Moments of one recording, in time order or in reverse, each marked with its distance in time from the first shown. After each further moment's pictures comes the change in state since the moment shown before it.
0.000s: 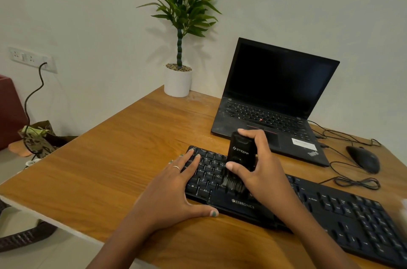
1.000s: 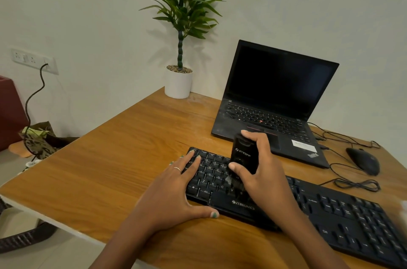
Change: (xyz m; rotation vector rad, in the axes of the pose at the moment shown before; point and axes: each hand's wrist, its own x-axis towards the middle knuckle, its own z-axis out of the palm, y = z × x) left_hand 0.000 -0.001 0.002 0.013 0.009 -0.001; right_hand -0.006 -0.004 0.002 -0.088 0.055 -0.038
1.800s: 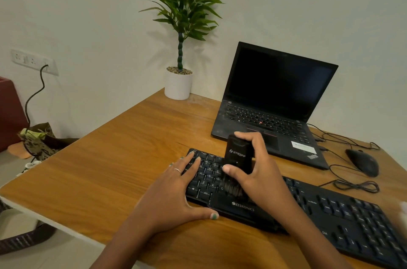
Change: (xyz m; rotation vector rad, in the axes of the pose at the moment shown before) left_hand 0.000 0.000 -0.001 -0.006 0.002 -0.002; right_hand 0.006 0.000 0.002 0.067 -0.068 0.047
